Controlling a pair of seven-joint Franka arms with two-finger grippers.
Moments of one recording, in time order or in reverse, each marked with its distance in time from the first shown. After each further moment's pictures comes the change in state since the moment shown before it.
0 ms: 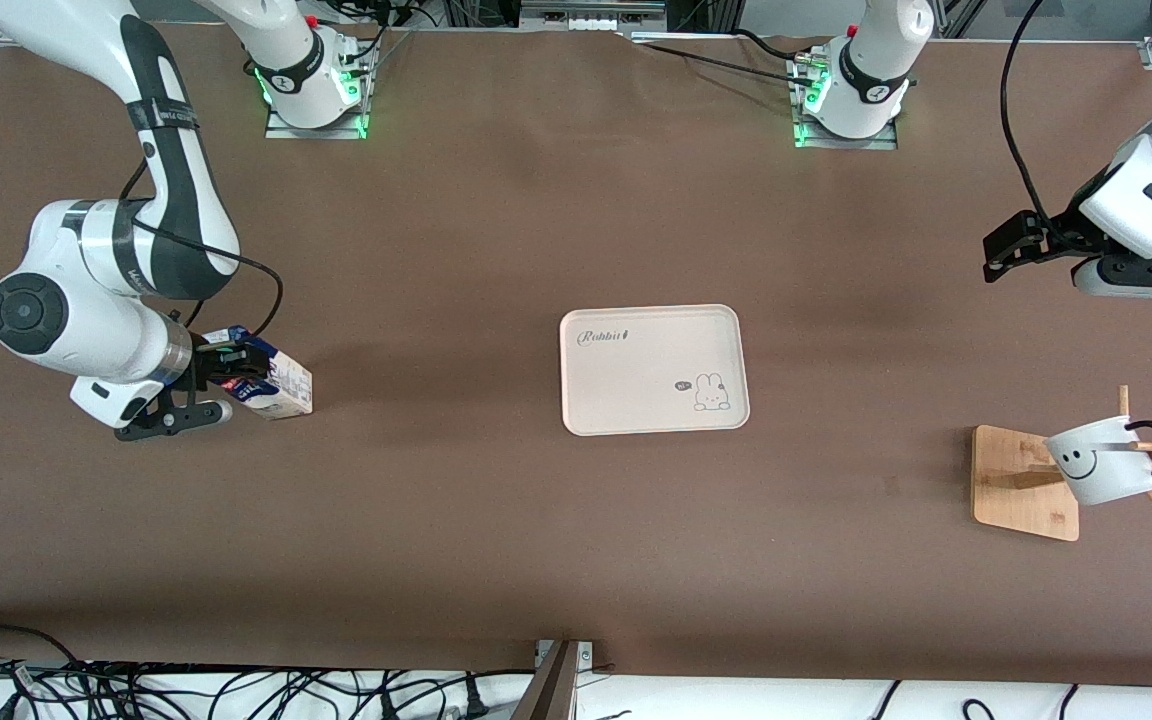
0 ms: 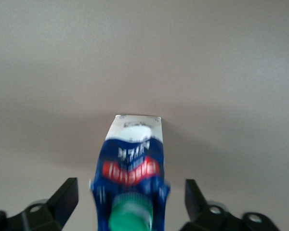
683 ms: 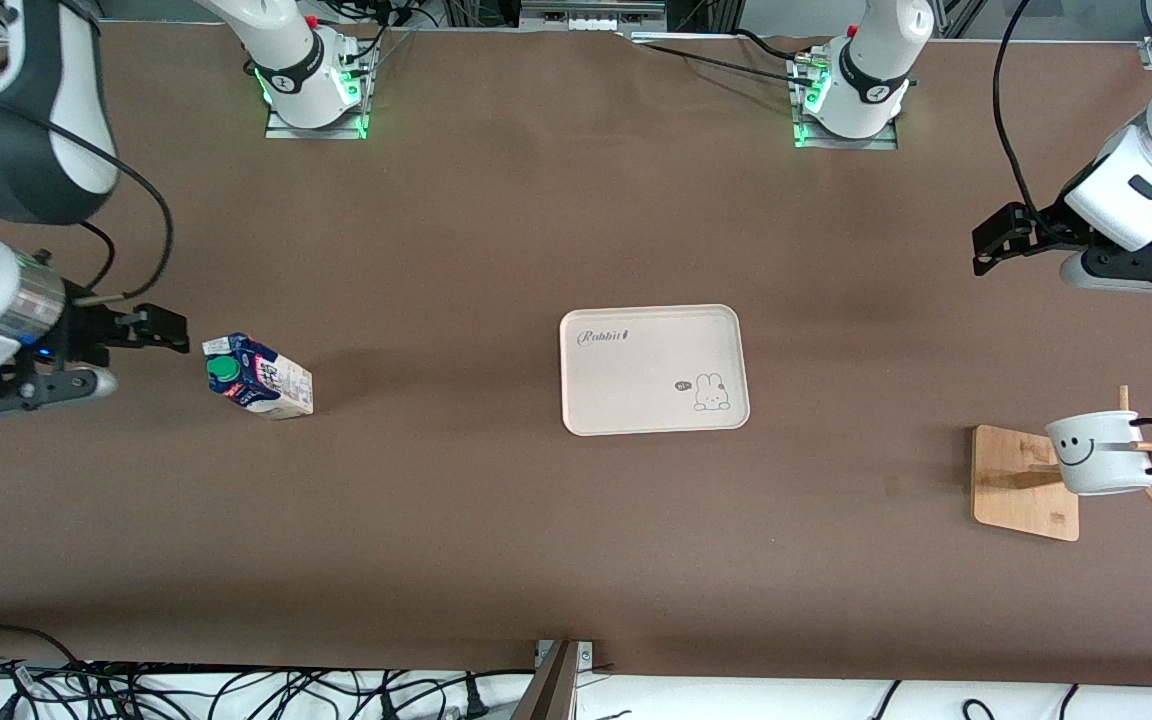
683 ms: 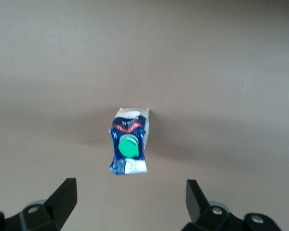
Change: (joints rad) left arm -0.011 -0.001 -0.014 0.017 0.000 -0.030 -0.003; right arm -0.017 -0.109 -0.045 0.293 0.000 -0.371 0.012
